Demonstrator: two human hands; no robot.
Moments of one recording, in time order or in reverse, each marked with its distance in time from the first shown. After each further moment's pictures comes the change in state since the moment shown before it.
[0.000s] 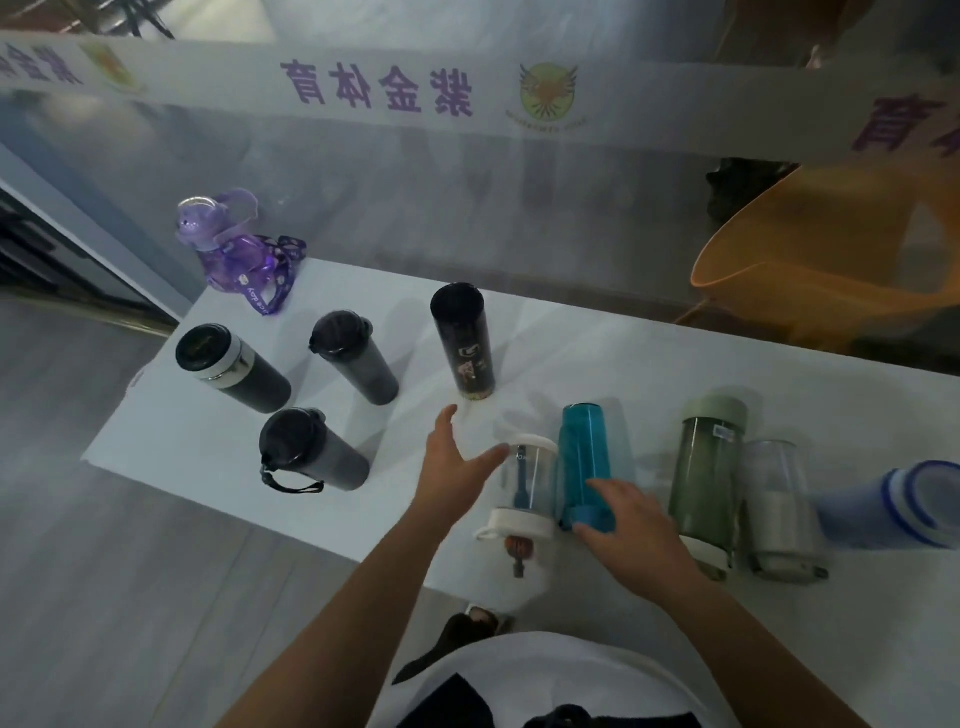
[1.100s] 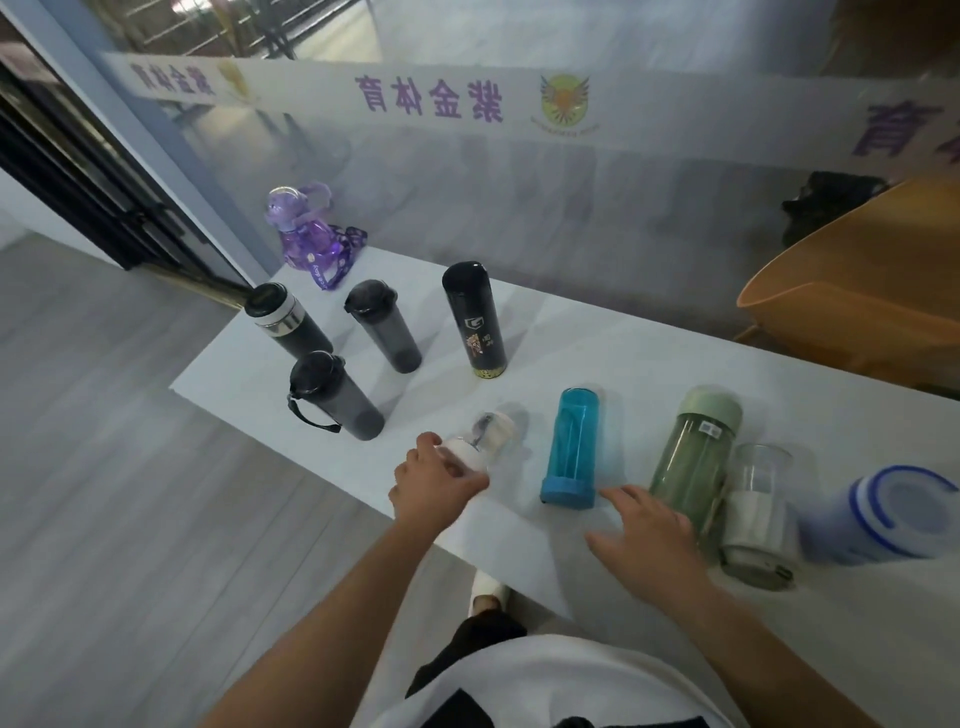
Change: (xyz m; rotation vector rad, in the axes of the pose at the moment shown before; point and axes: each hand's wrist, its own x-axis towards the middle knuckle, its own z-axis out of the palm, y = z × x) left_hand -0.071 -0.038 0.031 0.403 0.323 -0.116; right_hand -0.036 0.057 -0.024 -0.161 -0.059 -0.098
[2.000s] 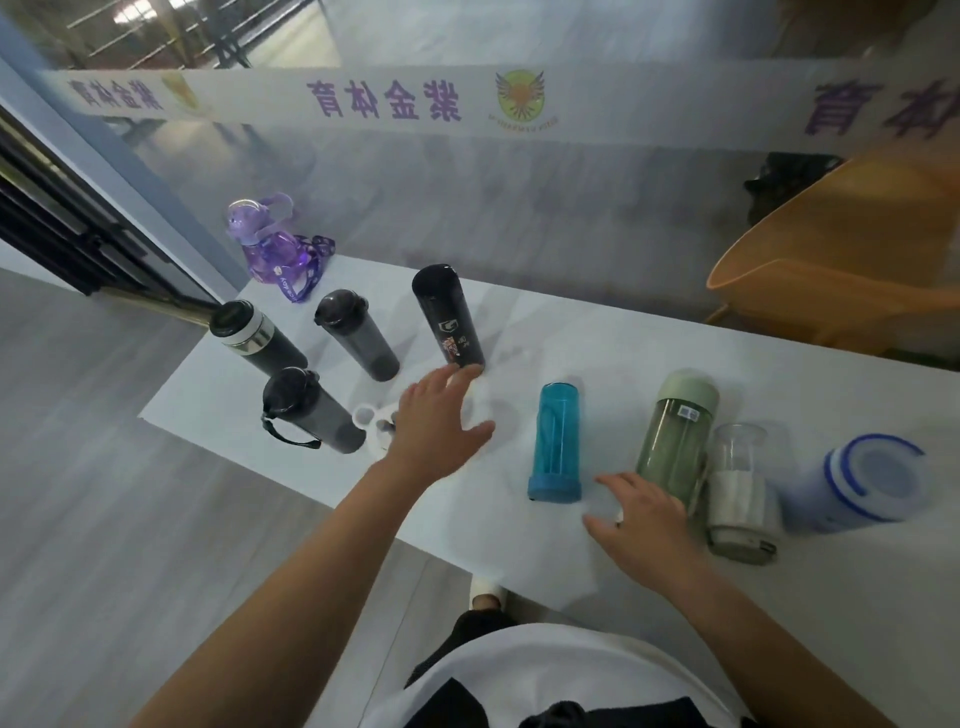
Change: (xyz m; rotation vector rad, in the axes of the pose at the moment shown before) left_hand 0.019 0.071 -0.043 0.302 0.020 0.637; right_hand 0.002 0.011 -0.002 0.103 0.063 0.008
